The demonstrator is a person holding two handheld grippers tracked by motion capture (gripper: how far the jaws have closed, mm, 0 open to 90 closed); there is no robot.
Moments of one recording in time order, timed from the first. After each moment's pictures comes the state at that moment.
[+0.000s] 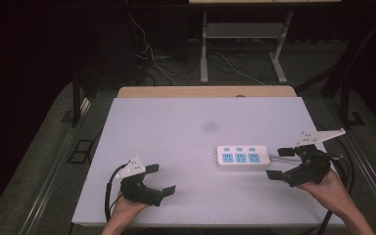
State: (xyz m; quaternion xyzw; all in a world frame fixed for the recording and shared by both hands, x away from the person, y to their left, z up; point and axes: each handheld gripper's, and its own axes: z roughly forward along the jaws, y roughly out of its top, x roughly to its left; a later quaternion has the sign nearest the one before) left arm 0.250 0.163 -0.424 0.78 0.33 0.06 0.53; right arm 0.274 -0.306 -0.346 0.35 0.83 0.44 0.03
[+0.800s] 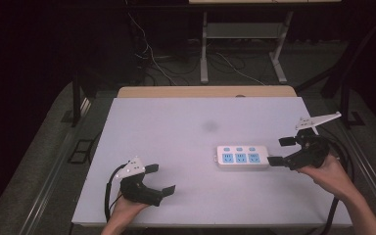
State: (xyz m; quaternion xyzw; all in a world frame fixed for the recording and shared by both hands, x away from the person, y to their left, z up) left arm 0.250 0.164 -0.424 0.78 0.33 0.06 0.54; right arm 0.311 -0.313 -0.337 0.36 0.83 0.42 0.01
